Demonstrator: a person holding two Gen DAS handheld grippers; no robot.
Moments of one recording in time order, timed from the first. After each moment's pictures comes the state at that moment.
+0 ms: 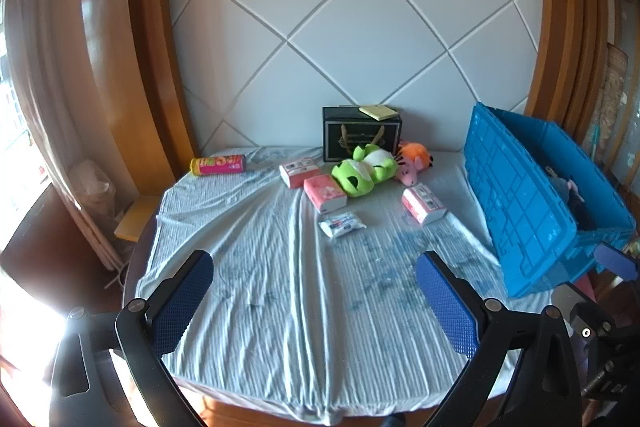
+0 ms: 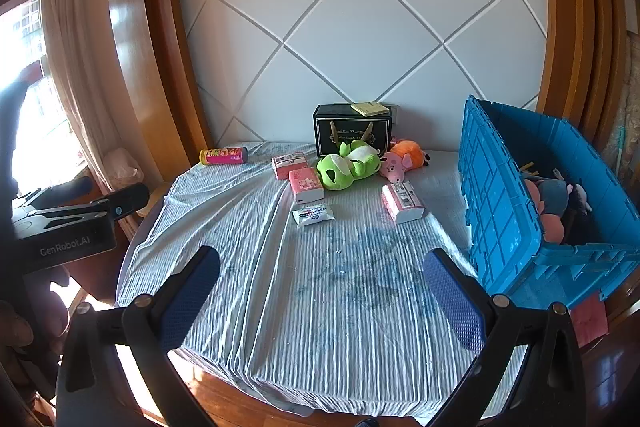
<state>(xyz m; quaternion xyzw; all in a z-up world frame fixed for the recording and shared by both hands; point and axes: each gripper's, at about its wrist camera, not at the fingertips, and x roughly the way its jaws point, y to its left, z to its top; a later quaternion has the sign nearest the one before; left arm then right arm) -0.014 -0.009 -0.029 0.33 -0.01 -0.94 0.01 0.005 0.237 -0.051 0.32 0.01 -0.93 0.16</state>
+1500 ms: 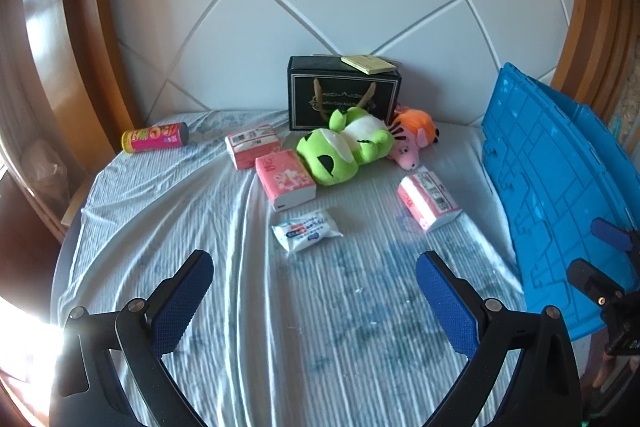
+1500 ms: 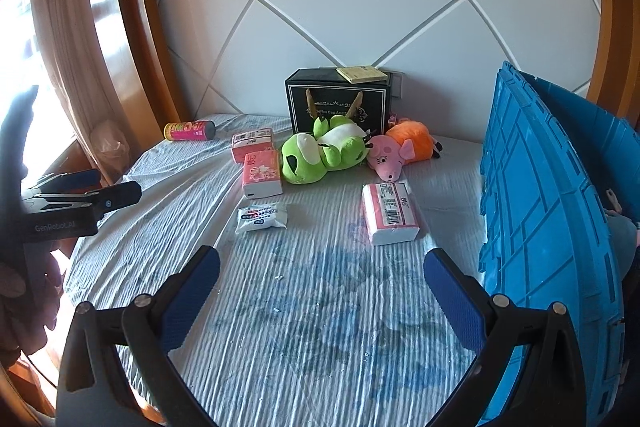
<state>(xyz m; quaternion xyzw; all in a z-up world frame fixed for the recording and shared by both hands) -0.234 0.047 -0.167 0.41 0.01 -0.91 -0.01 -0.228 0.297 -0.173 0.36 0.05 -0.91 0.20</state>
